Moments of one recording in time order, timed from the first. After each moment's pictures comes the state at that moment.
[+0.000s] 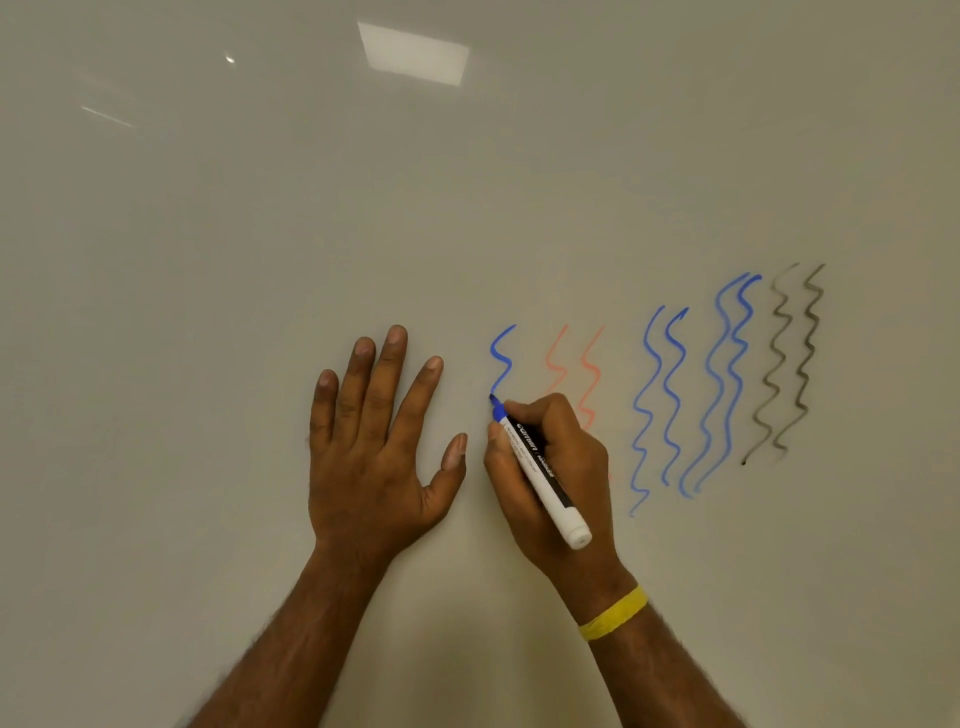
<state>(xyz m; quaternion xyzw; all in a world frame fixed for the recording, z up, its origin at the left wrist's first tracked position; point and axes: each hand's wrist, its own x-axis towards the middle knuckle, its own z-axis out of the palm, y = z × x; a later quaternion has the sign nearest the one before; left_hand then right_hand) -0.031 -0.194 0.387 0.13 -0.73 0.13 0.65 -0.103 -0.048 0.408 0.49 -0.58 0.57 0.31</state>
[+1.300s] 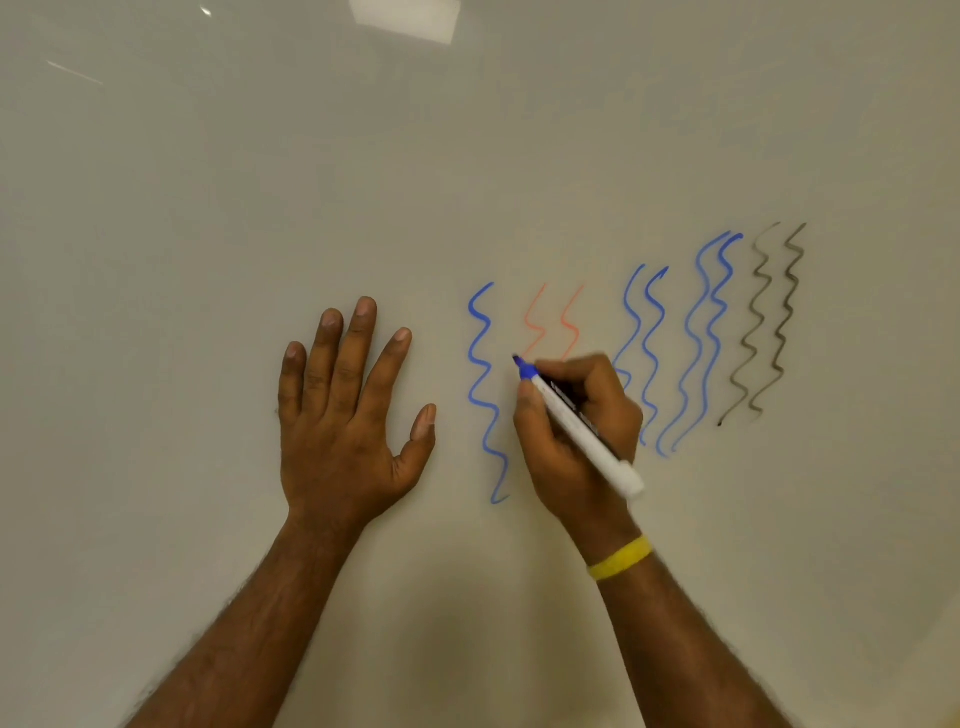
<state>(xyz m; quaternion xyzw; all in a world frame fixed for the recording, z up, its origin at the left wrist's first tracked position) -0.027 -0.196 0.373 0.15 -0.73 0.13 0.66 -0.110 -0.026 0.413 0.46 -0.51 0.65 0.31</state>
